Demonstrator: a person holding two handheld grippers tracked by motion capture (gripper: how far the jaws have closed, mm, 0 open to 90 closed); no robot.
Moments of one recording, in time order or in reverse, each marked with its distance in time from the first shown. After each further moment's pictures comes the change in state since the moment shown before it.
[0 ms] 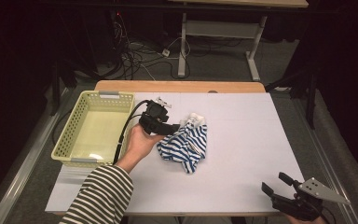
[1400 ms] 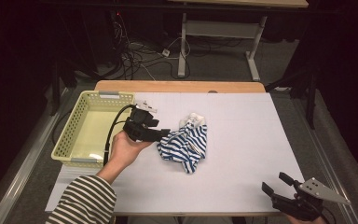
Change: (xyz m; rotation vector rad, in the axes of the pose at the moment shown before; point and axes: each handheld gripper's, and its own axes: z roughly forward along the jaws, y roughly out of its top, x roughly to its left) left arm 0.002 -0.027 -0.041 -0.037 -0.041 0.002; right arm 0.000 0.000 0.000 -0.004 -0.007 0.005
